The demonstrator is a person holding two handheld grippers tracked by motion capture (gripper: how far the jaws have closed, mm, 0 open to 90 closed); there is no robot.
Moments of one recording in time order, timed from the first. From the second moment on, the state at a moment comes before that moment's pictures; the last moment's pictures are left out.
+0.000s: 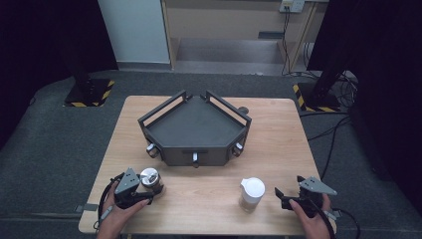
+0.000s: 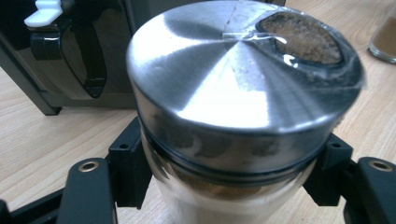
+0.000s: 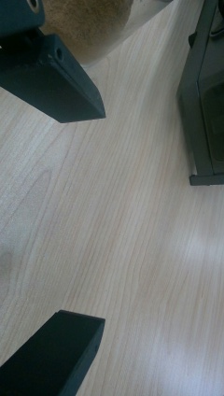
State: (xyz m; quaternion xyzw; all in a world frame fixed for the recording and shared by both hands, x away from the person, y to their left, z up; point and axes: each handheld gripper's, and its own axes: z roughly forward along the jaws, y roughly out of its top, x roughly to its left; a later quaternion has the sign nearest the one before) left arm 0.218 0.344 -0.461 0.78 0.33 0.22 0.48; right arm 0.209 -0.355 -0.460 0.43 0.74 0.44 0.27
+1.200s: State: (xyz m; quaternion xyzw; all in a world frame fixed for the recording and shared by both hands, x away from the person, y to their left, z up) left arm 0.205 0.356 -0.441 0.77 0.33 0.23 0.50; right arm 0.210 -0.353 -0.460 0.43 0.75 0.44 0.27
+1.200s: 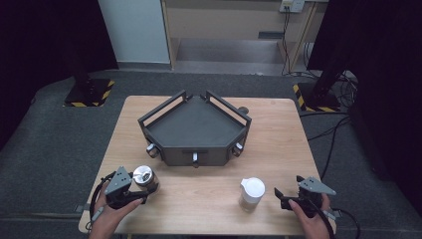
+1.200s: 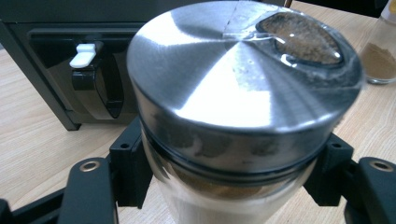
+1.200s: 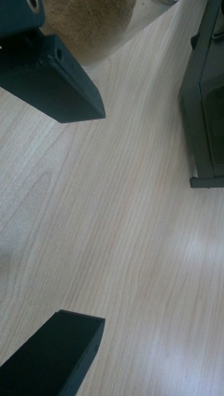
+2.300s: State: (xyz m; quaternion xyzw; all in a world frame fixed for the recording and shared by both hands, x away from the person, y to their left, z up) left arm 0.204 0.343 -0.420 0.77 0.32 0.23 0.51; right arm 0.209 -0.350 -0.459 0.42 0.75 0.43 0.27
